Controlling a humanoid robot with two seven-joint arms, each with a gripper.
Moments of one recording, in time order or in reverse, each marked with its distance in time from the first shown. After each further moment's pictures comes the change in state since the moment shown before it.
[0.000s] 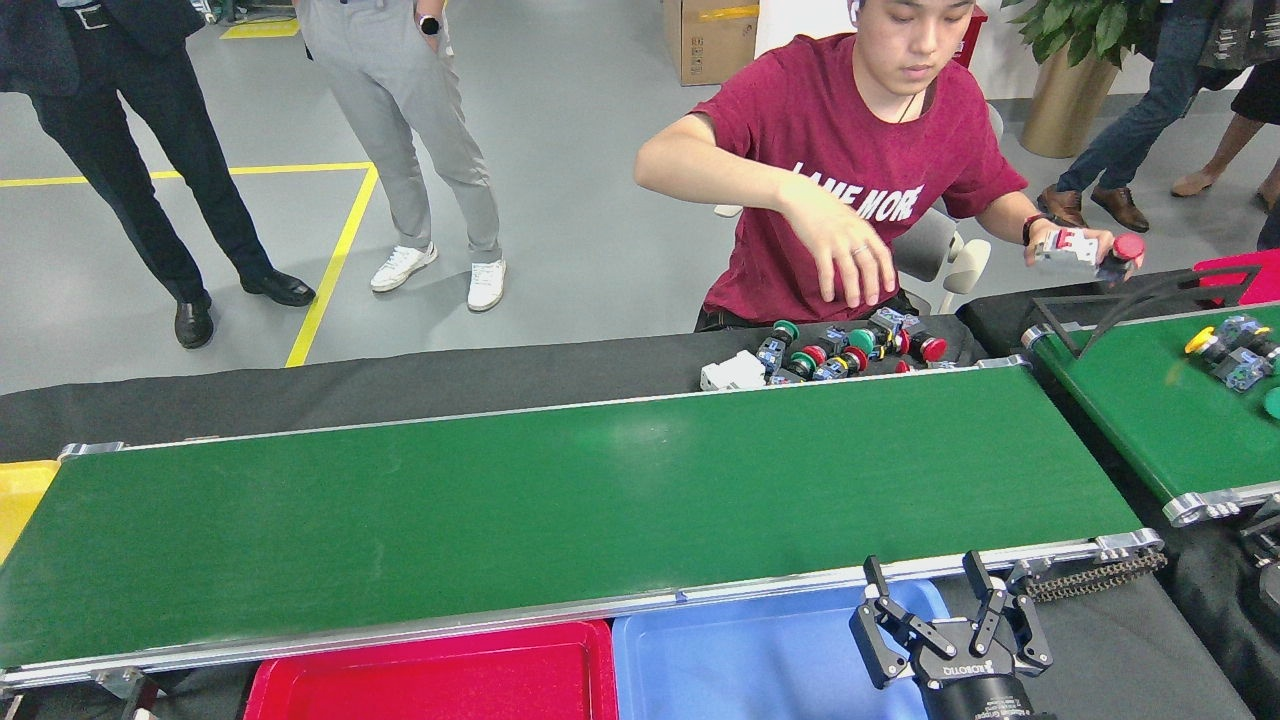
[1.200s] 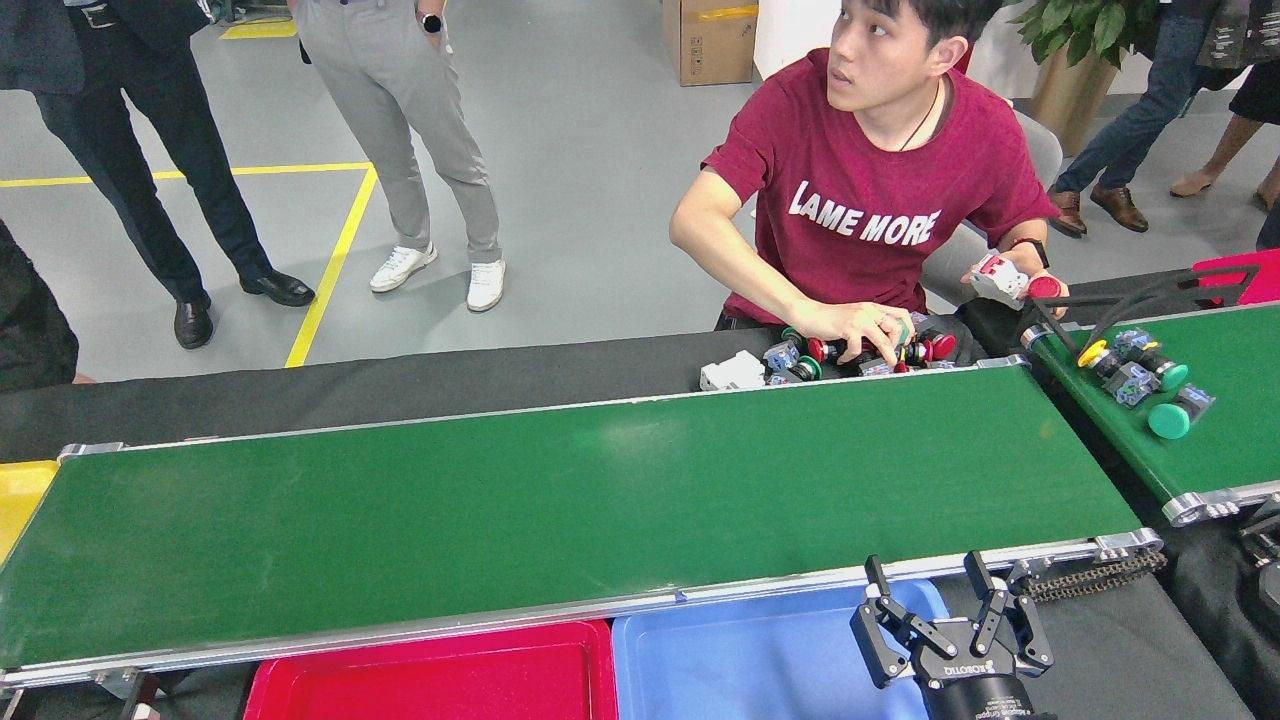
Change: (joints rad) left arm -0.005 0.009 -0.006 0.001 0.004 -0.003 0.003; right arm 0.000 0.000 0.000 0.000 0.000 -0.001 0.000
